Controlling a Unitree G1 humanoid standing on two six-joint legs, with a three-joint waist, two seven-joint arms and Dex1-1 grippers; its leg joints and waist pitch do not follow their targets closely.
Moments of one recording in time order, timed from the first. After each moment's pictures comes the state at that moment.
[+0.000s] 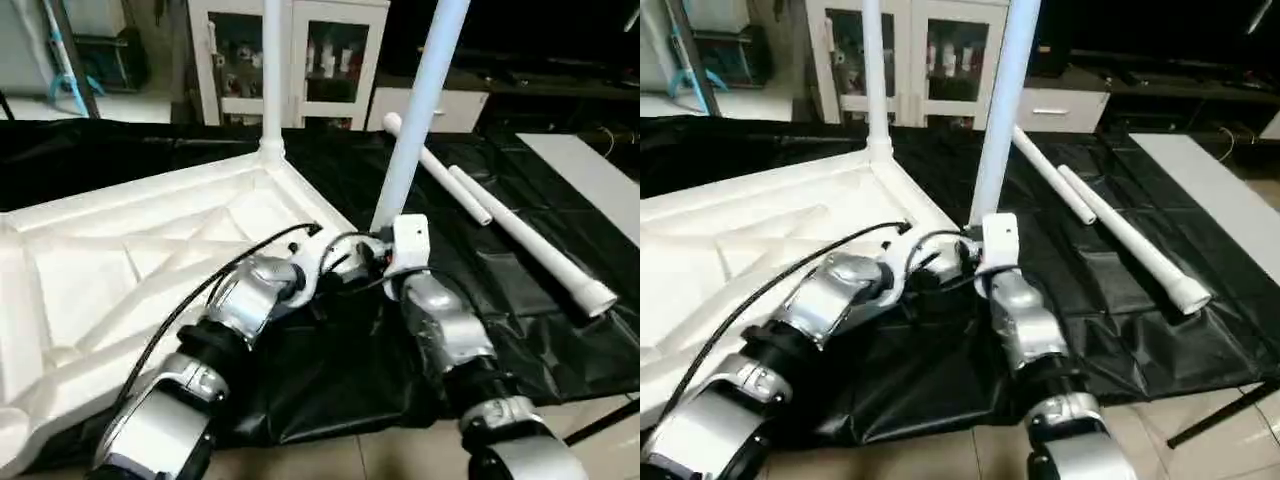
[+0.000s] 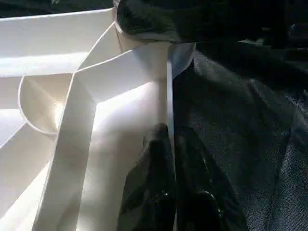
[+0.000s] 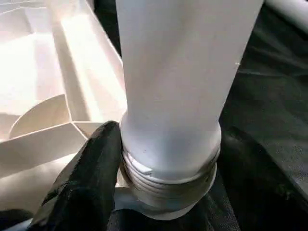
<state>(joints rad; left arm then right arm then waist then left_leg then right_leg) -0.72 0.10 -0.32 0.67 0.17 0.44 -0.67 -0.58 0.02 0.01 0.71 0.11 0.21 0.00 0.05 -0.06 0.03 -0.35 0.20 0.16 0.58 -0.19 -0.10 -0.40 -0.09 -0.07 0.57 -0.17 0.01</state>
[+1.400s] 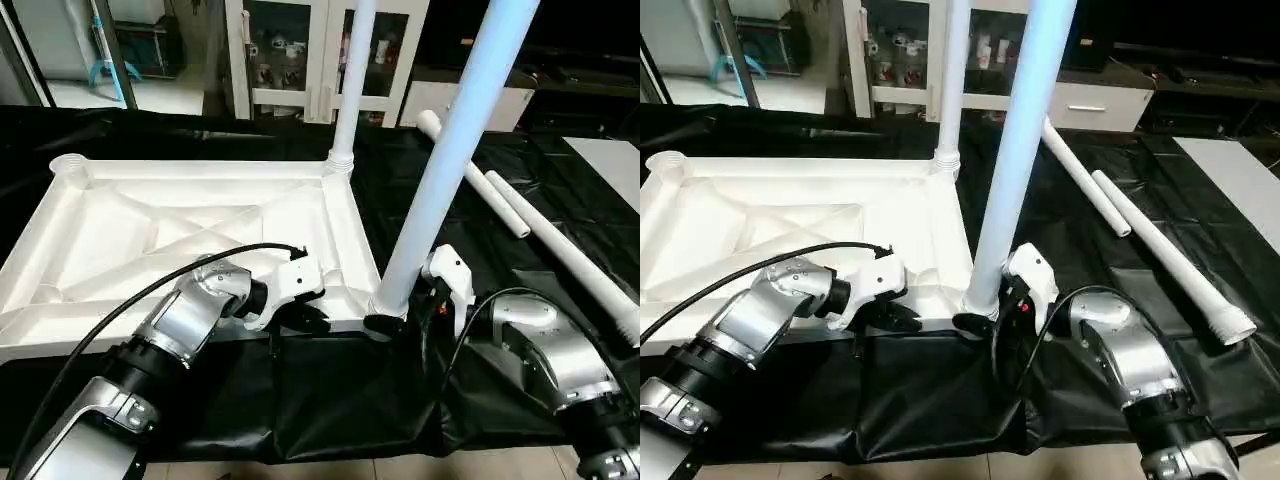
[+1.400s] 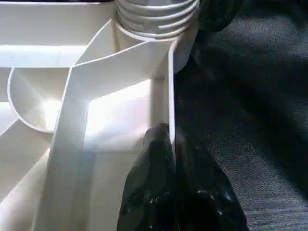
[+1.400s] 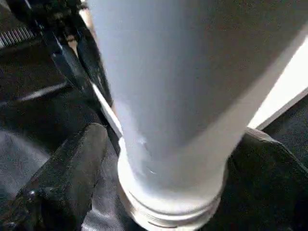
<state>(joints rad) -0.58 0.39 -0.43 0.37 0.08 0.33 -1.19 -0.36 -0.45 0.20 0.32 0.22 0.23 1.01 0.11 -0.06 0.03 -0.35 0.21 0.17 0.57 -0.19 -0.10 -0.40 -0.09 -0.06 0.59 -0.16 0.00</state>
